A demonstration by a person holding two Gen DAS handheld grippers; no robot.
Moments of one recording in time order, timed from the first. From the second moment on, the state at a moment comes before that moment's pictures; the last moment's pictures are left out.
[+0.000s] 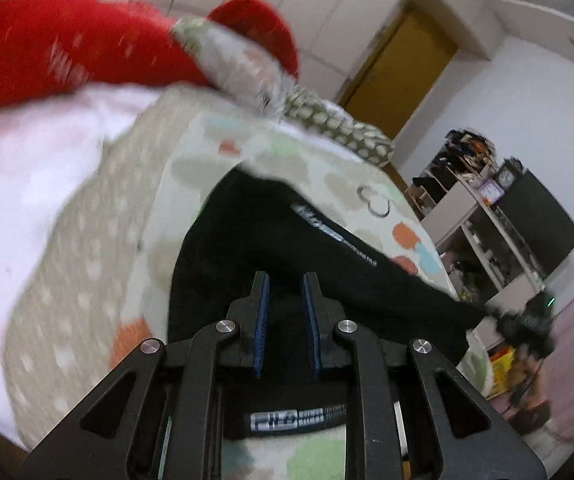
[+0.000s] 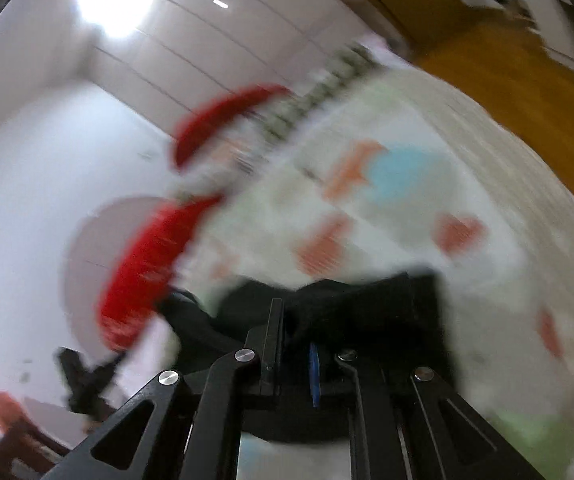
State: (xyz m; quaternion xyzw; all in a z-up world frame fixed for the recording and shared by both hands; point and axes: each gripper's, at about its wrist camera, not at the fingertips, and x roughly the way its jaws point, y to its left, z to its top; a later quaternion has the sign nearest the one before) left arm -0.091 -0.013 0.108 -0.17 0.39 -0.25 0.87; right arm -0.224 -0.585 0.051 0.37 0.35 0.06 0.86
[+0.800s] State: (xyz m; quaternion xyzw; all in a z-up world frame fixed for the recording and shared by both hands) left arm -0.038 -0.036 0.034 -0.12 0.48 -0.14 0.85; right arm 0.020 -0.323 0.067 0.08 0.42 0.31 0.85
